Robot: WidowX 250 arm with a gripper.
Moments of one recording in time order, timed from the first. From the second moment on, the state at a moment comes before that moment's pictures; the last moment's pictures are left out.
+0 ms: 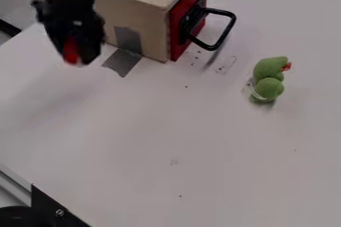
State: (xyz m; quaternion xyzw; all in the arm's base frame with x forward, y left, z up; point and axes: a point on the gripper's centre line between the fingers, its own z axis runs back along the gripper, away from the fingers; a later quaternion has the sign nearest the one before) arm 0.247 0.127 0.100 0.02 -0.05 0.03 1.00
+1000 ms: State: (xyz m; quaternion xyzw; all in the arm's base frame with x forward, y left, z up) arm 0.385 0.140 0.118 0.00 -0.04 0.05 1.00
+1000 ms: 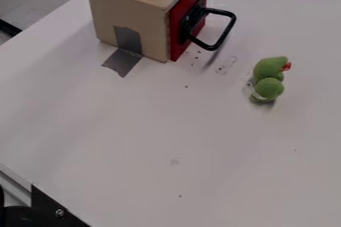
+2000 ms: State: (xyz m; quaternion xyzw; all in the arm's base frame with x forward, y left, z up) arm 0.387 0.104 0.168 0.03 -0.08 0.03 1.00
